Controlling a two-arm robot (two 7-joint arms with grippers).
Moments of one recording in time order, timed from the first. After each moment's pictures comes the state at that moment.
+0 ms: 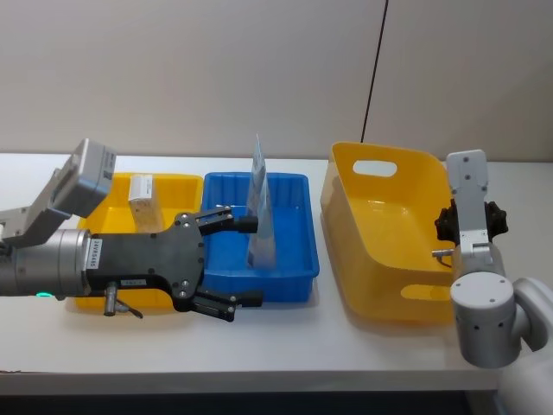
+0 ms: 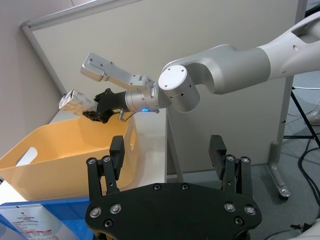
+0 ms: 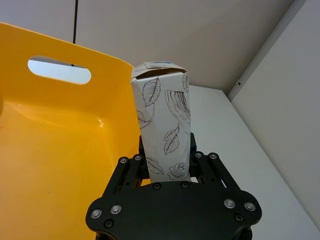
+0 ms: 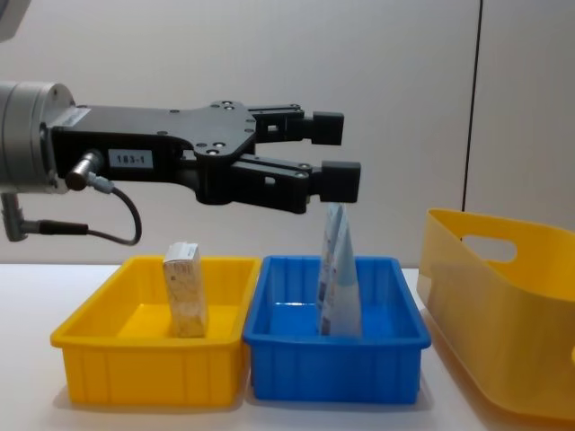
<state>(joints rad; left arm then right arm) -0.60 0.52 0.56 -1.44 -0.58 -0.07 -1.19 0.42 0.26 -0.36 -1.24 0.10 0.34 -0.48</state>
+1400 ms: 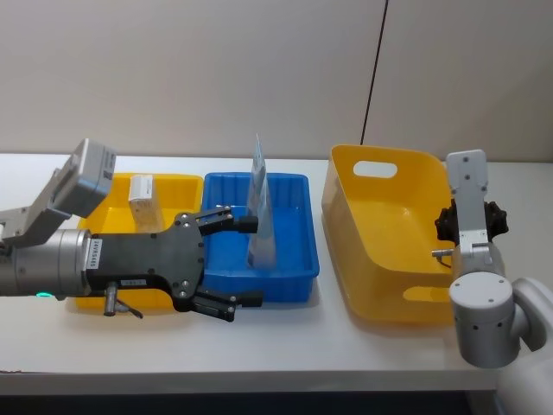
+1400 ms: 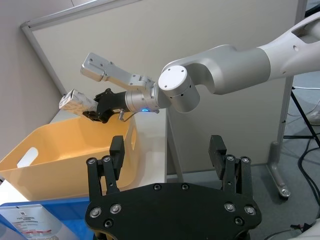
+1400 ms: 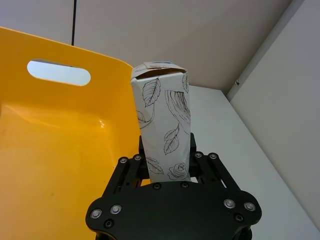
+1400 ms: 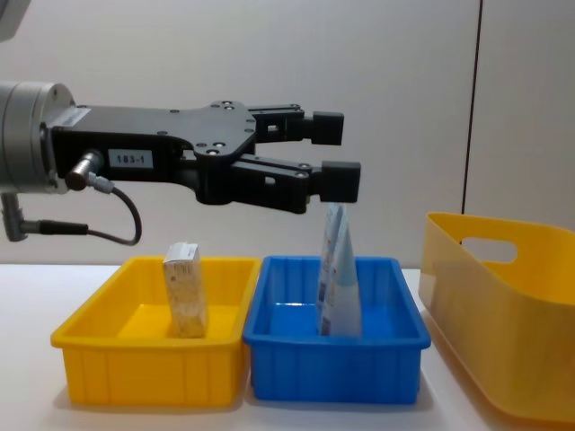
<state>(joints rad) -0.60 0.52 0.56 -1.44 -0.58 -0.07 -1.19 0.42 0.25 -0.35 -1.24 0.10 0.34 -0.49</state>
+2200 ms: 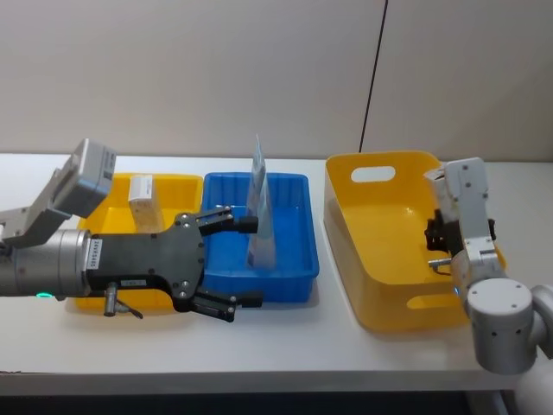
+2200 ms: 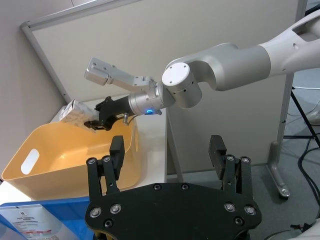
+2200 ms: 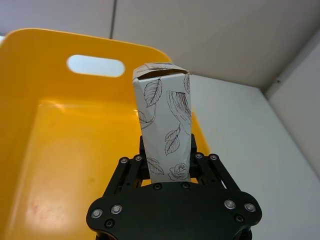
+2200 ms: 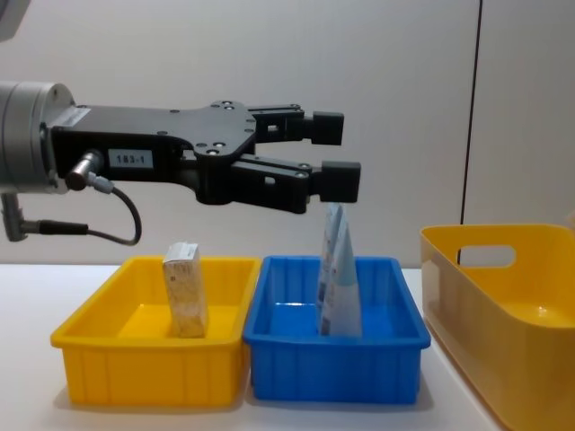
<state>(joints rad) -0.60 0.52 0.56 -1.44 -0.58 -0.07 -1.19 0.40 0.30 -0.35 -1.27 0.16 0.32 -0.32</state>
